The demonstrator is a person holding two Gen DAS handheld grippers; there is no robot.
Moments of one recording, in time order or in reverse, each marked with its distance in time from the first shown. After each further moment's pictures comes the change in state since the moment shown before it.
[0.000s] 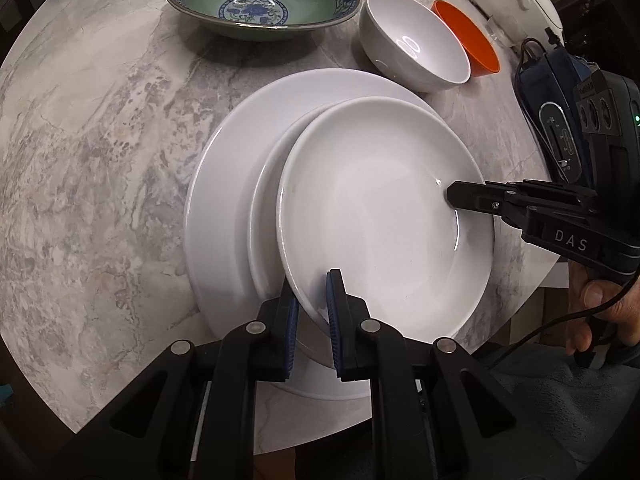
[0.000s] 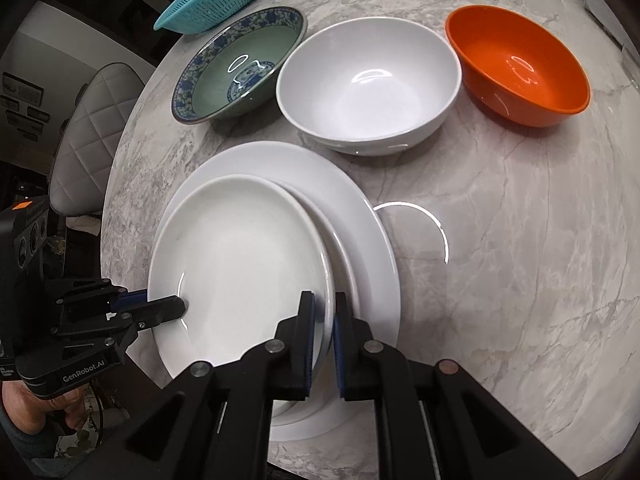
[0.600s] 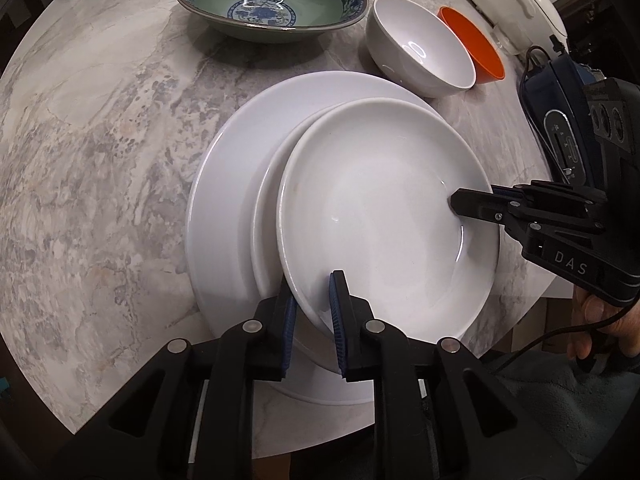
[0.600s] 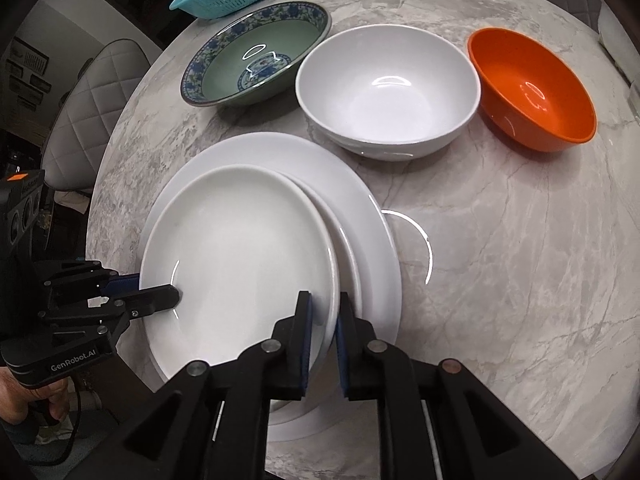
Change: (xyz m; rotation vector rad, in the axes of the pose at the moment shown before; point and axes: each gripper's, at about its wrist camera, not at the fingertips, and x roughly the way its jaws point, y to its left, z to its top) left arm -0.002 0.004 -0.001 -0.029 -0.037 0.010; right arm 0.001 0.015 -0.003 -0.104 -0.013 -0.076
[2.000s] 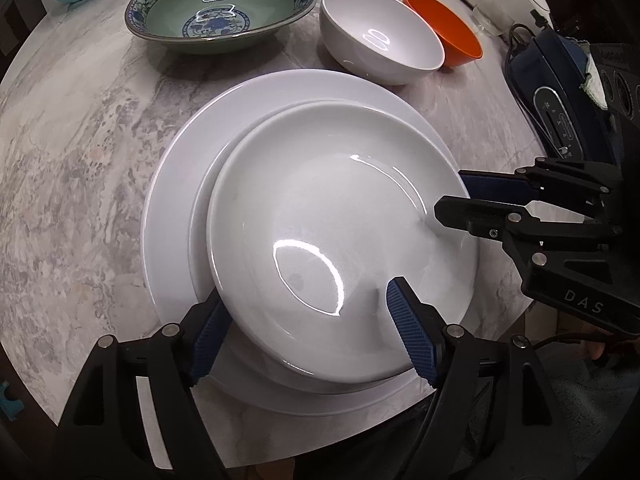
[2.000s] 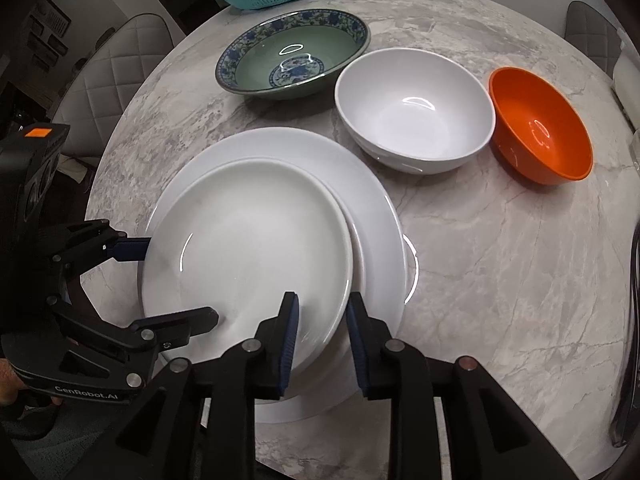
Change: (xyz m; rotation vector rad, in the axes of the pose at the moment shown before) left arm 0.013 -0.038 0.003 0.085 -0.018 0.024; right arm -0.015 0.016 -0.008 -0.119 -0.021 -0.048
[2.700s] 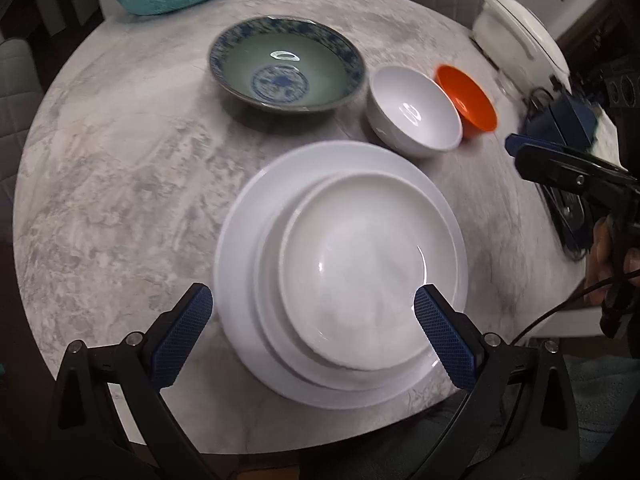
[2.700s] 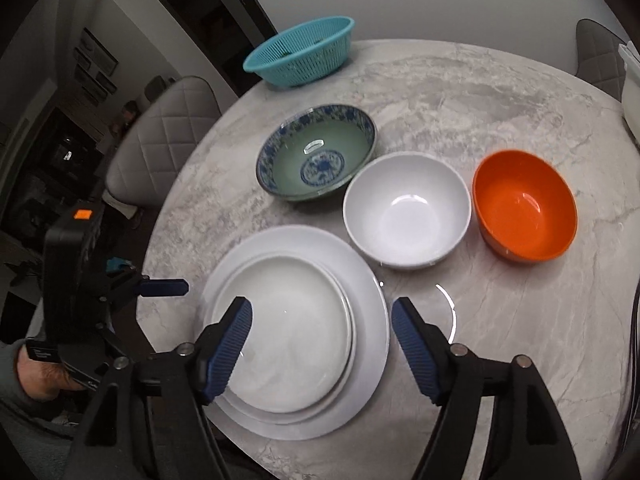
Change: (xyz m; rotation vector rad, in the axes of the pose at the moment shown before) left arm -0.057 0.018 0.005 -0.179 -0.175 0.067; right arm -0.067 -0.039 0.032 -0.016 -0.209 0.222
